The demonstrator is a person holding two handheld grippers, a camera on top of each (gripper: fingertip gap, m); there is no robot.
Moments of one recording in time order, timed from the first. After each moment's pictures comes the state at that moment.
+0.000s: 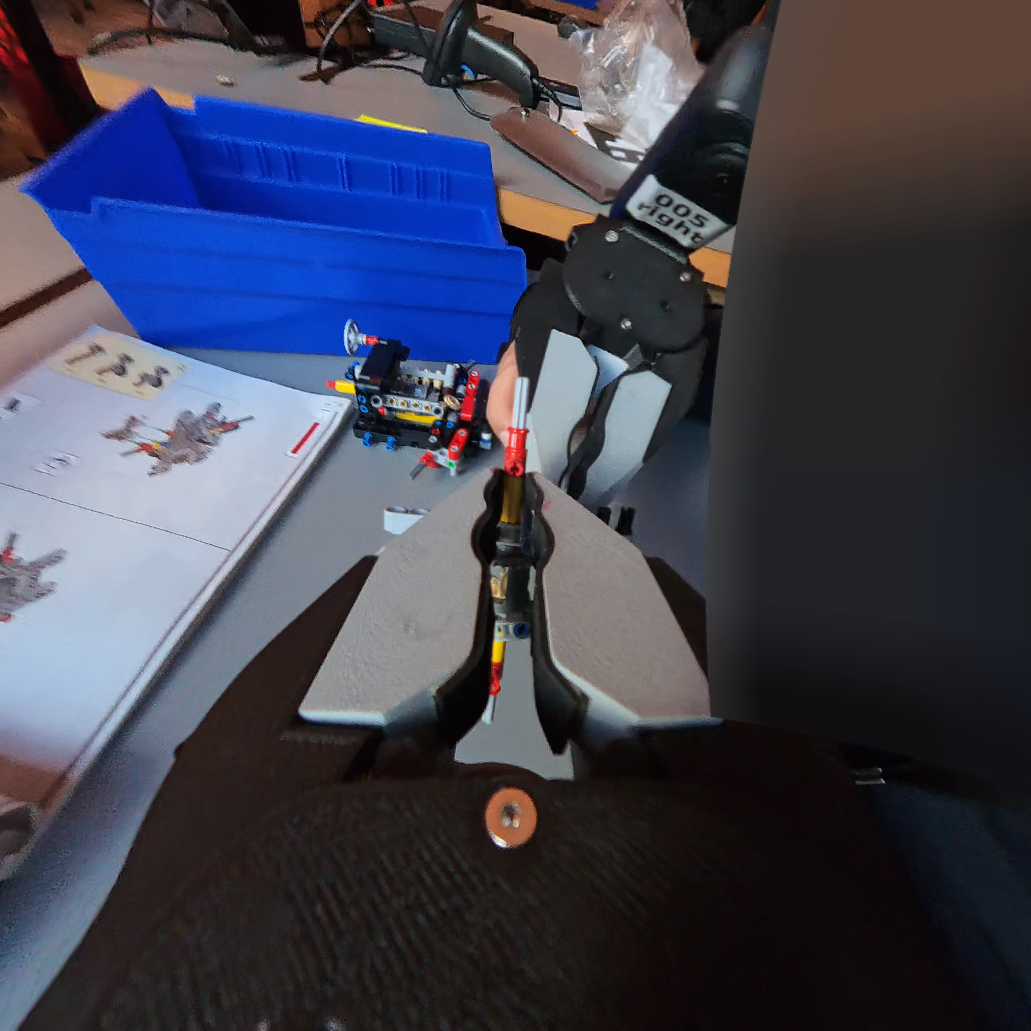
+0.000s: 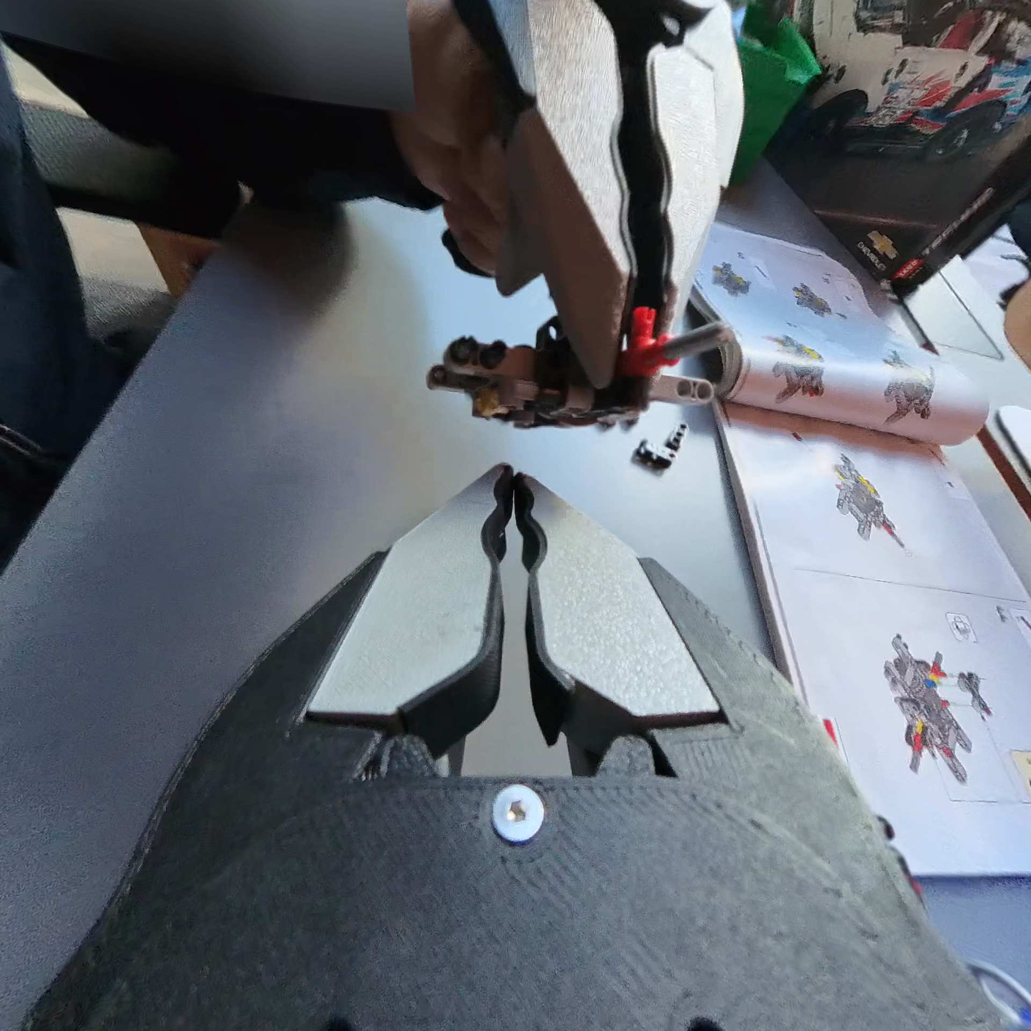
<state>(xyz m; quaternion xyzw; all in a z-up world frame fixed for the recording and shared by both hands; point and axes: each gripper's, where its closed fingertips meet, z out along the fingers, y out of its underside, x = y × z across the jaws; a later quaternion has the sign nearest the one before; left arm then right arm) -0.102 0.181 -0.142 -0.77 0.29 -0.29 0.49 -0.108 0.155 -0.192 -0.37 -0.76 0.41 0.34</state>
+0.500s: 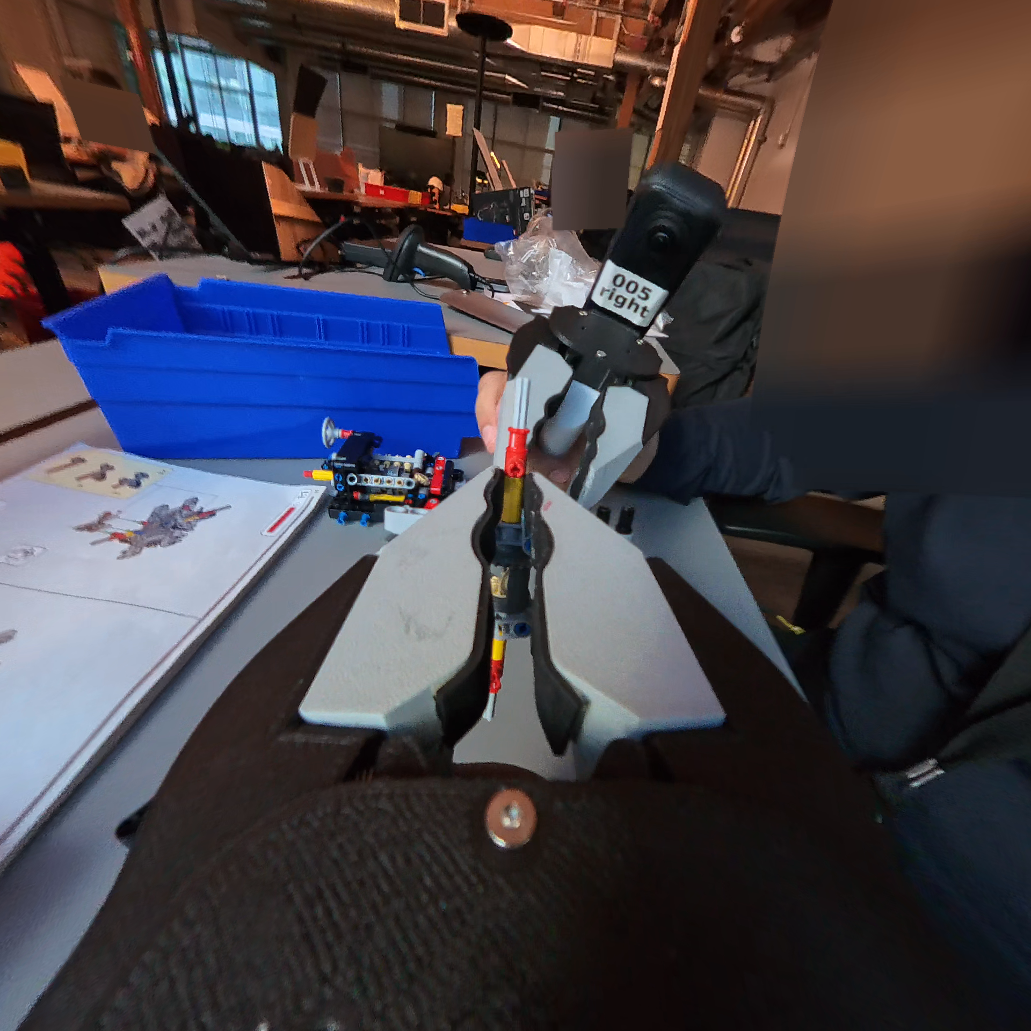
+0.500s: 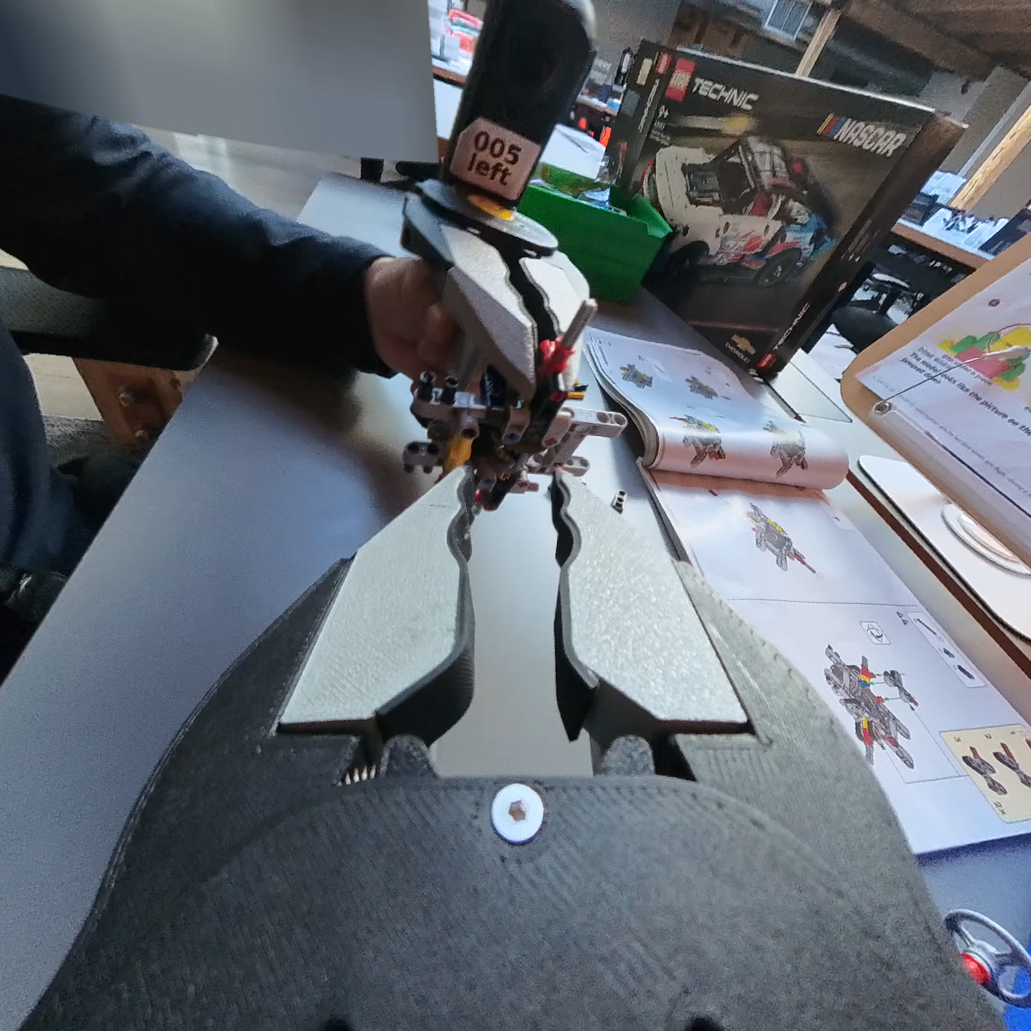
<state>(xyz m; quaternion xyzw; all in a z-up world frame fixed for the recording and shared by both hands) -0.113 0.162 -0.129 -0.66 0.29 -0.37 0.59 -0.103 0.155 -0.154 -0.38 -0.68 0.46 0.43</state>
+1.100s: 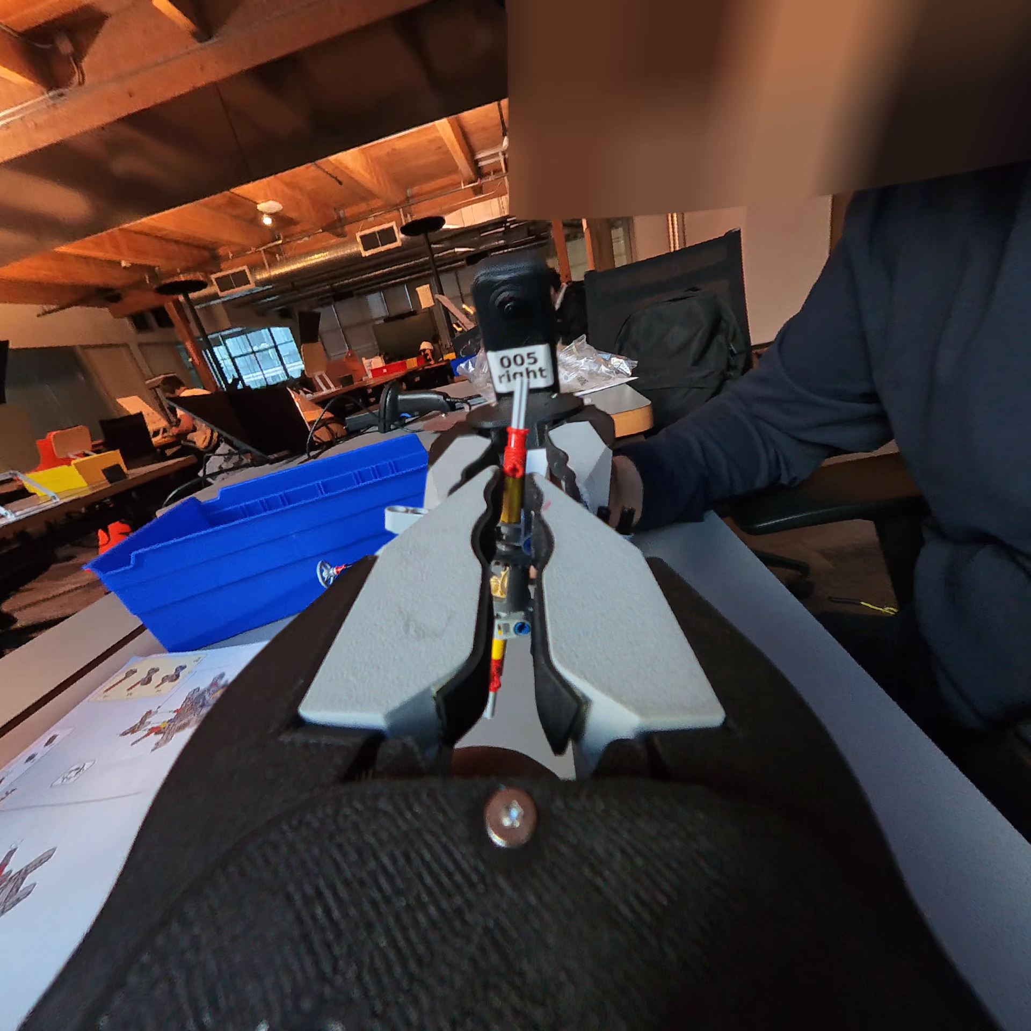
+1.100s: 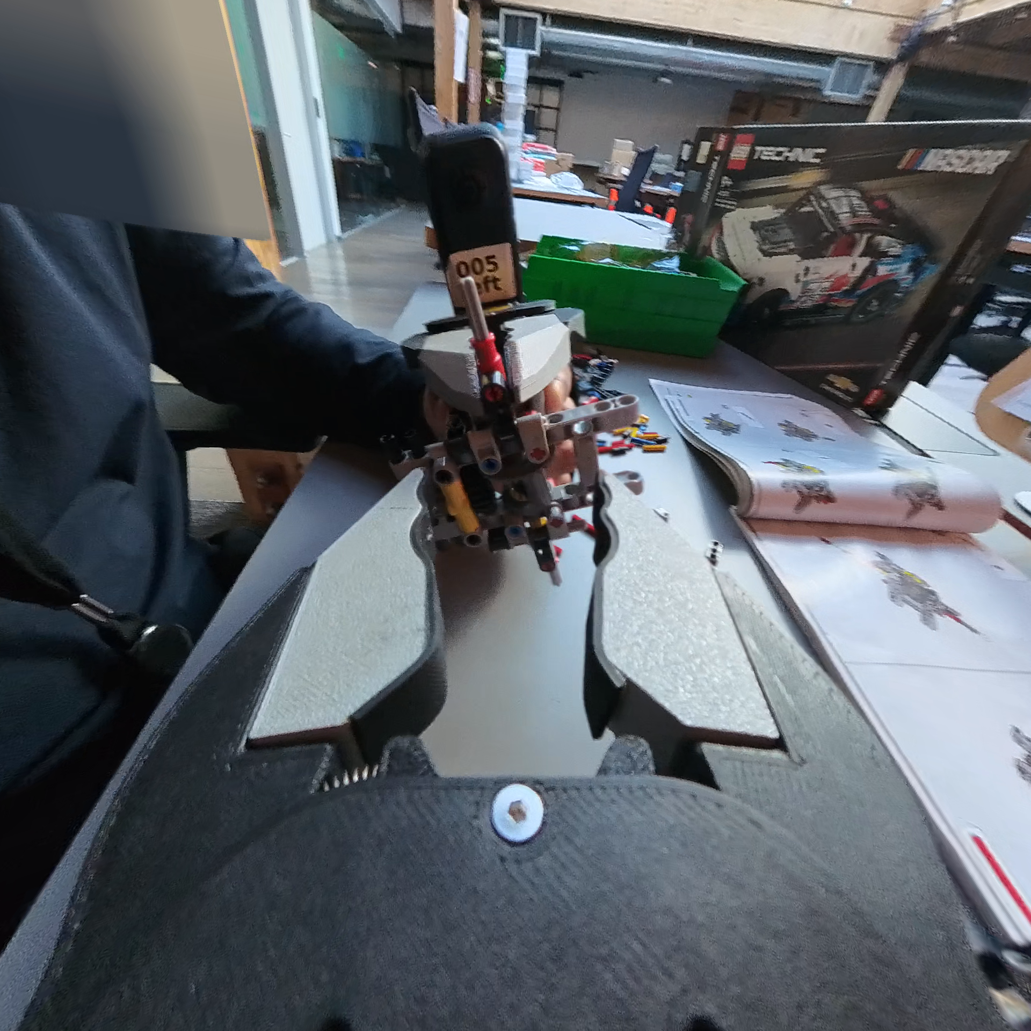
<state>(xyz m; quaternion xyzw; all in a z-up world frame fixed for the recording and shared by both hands) -0.083 0.126 -0.115 -0.51 0.38 -0.30 0.71 -0.098 0.126 -0.143 -0.35 -0.65 0.56 0.38</state>
